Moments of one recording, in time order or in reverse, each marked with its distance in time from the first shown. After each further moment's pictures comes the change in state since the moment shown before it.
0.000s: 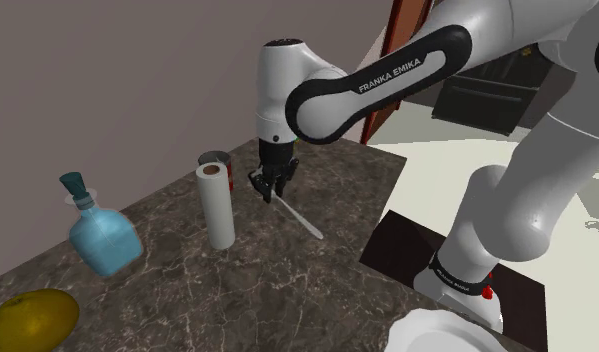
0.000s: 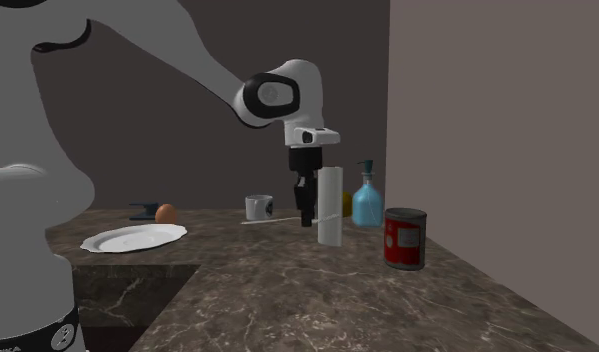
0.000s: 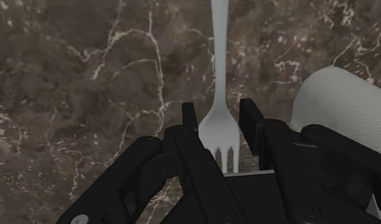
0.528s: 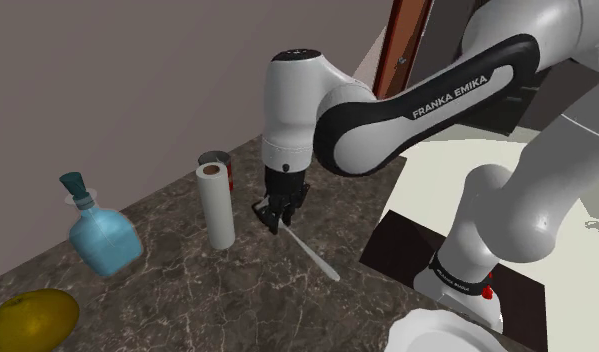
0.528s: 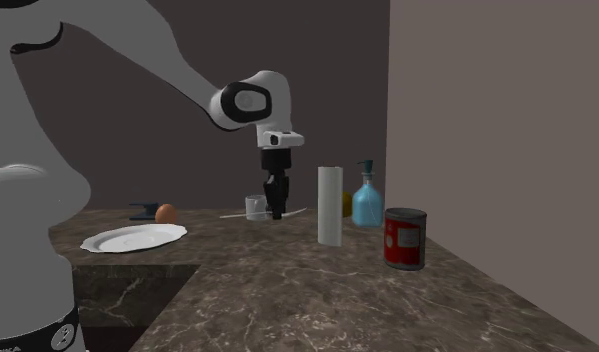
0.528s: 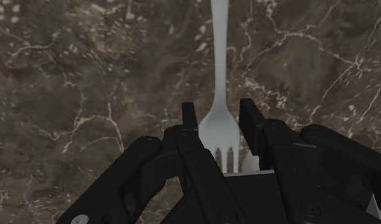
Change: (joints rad) arm 0.089 -0.105 0.107 -0.100 0.053 0.002 0.159
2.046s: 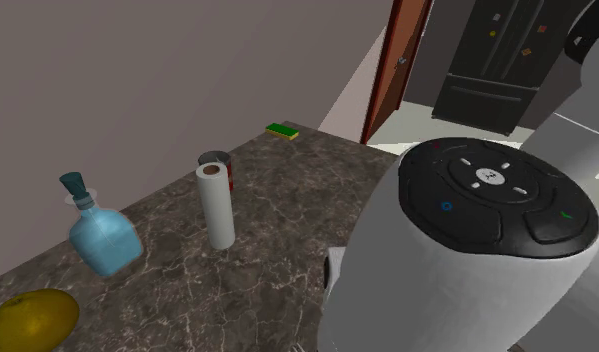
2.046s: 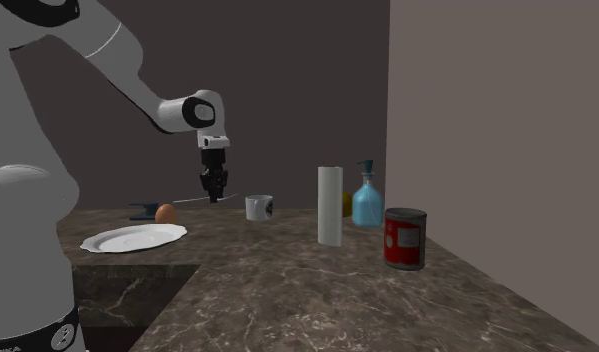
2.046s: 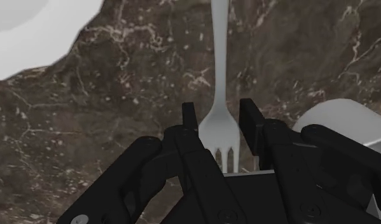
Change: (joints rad) arm 0.214 0.028 0.427 0.103 0.062 -0.046 0.606
